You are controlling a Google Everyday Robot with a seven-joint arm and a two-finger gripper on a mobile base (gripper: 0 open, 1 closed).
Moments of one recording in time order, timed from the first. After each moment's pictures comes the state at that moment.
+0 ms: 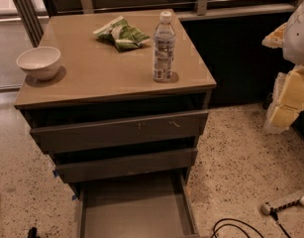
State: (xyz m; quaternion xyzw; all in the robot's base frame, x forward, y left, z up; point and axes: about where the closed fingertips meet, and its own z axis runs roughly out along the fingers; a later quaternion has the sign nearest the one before) arm 0.438 -0.217 0.976 -0.60 0.78 -0.03 0.16
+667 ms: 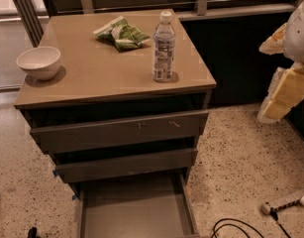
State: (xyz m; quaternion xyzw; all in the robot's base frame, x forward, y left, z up) arm 0.443 -0.217 0.978 -0.60 0.78 -0.03 0.17
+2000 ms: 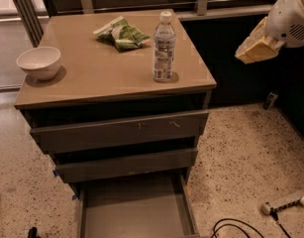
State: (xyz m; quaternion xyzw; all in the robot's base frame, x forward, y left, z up) arm 0.550 -0.219 0.972 -0.55 0.78 0.01 0.30
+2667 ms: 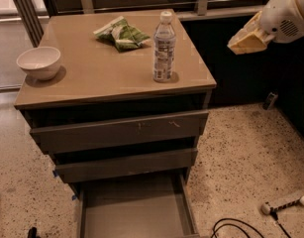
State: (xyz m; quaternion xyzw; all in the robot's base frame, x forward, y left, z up) arm 0.584 -0.212 0.974 -0.52 0.78 0.04 0.35
